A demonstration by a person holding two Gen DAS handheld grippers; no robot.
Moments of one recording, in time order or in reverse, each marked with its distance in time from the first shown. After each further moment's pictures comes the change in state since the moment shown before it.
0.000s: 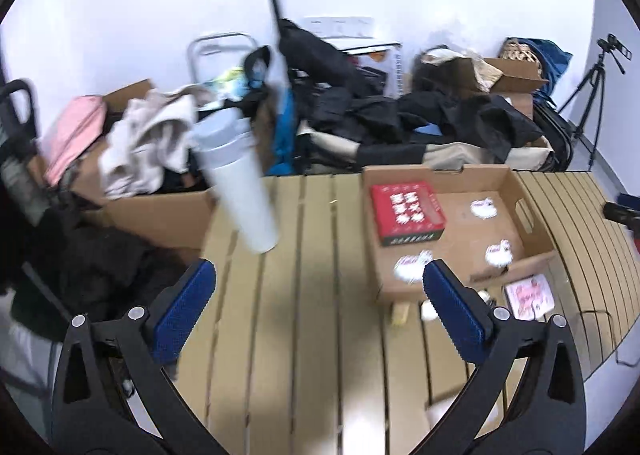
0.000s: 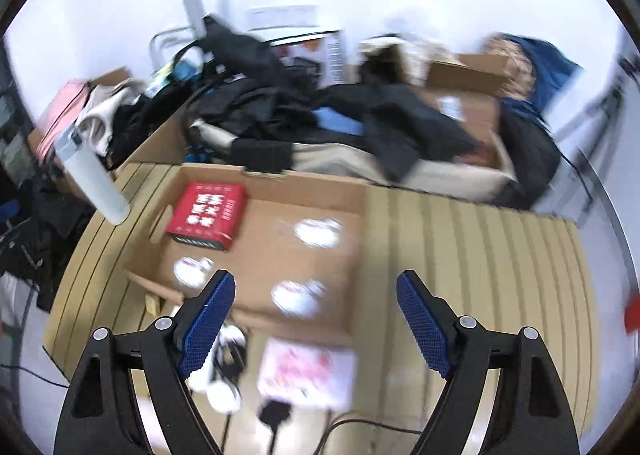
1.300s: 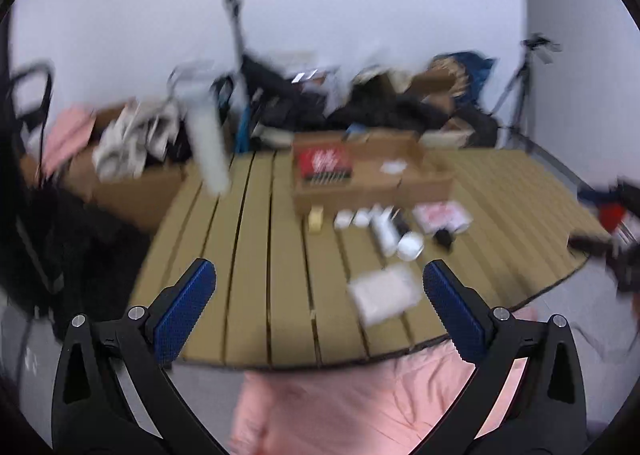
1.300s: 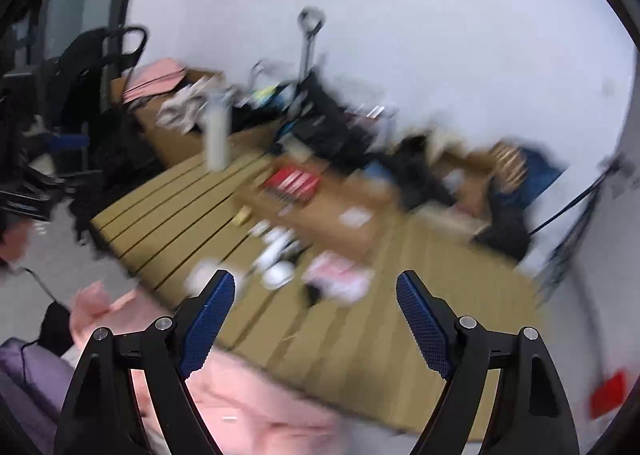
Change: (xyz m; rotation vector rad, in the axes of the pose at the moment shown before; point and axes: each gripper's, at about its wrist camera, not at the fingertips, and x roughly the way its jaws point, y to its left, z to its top) left arm -0.102 -0.064 -0.201 0.025 -0.164 -0.123; right arm -0.142 0.086 -0.221 -0.352 -0.221 0.110
